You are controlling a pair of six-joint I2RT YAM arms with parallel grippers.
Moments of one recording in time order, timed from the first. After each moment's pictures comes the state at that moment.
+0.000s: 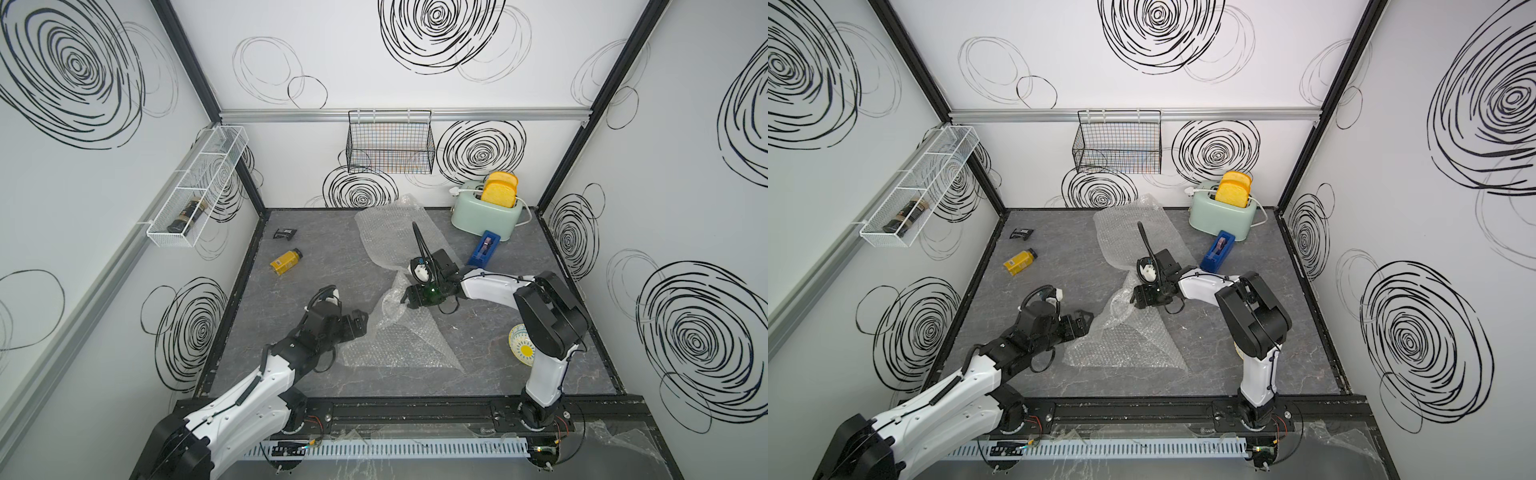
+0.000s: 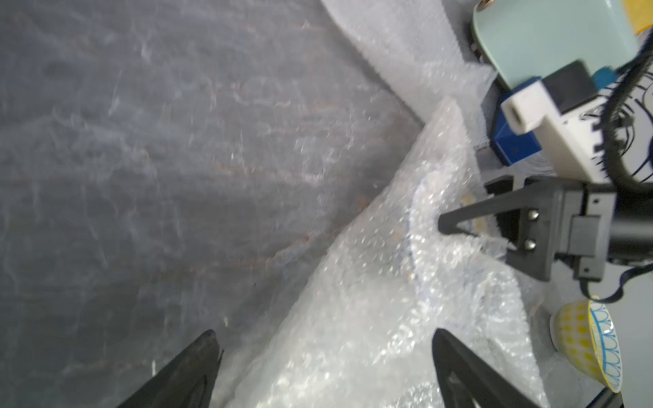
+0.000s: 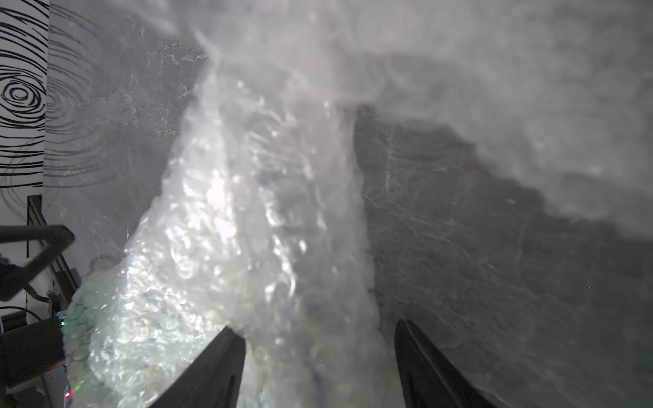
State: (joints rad) left arm -0.52 0.83 0.31 -0.22 0.03 -0.79; right arm 0.62 1.87 1.09 -0.28 -0.42 0.33
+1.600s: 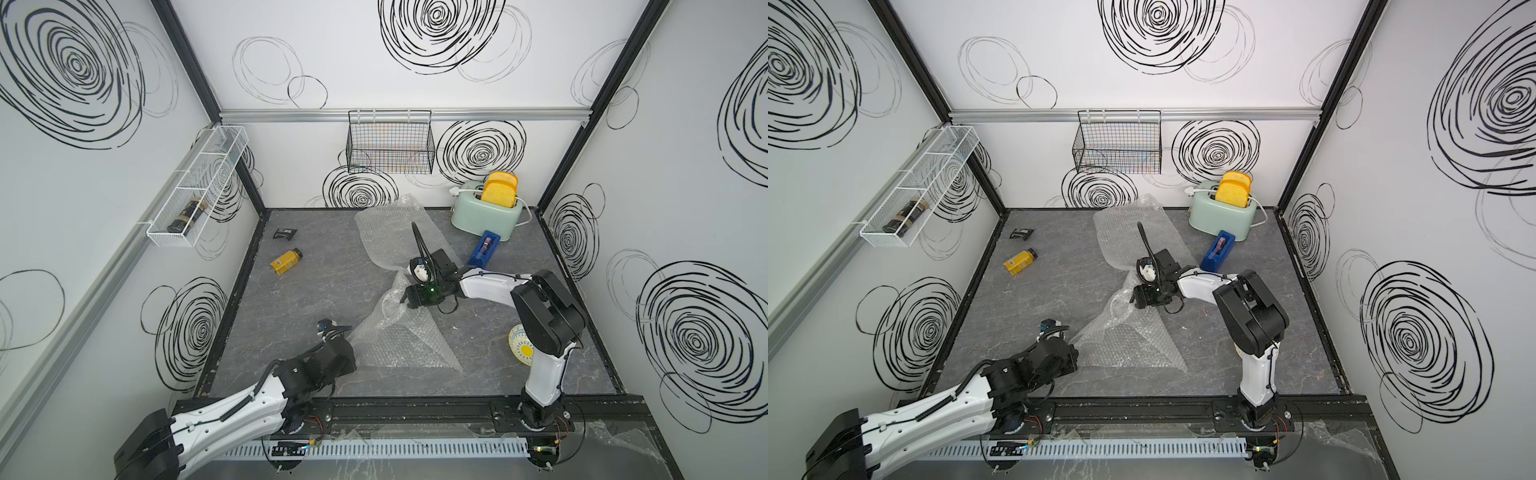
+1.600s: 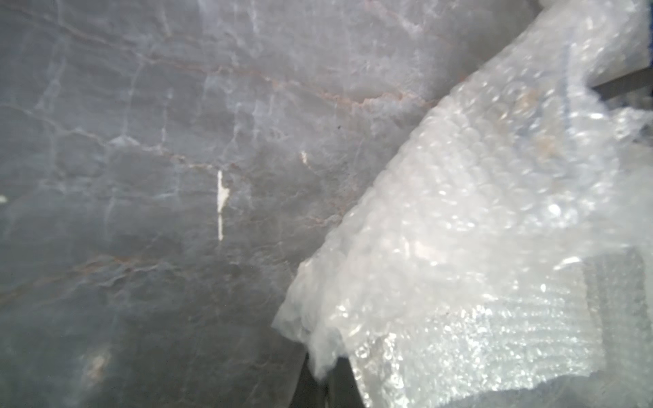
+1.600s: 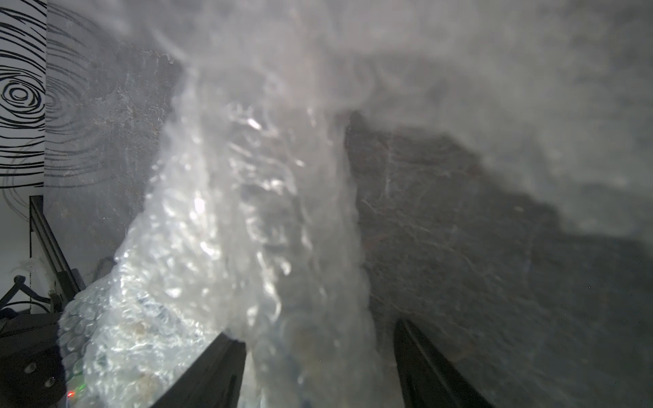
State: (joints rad) left arm -0.85 0.69 0.17 -0.36 -0.23 -1.09; right arm 0.62 1.89 1.10 -0.28 -0.43 0.33
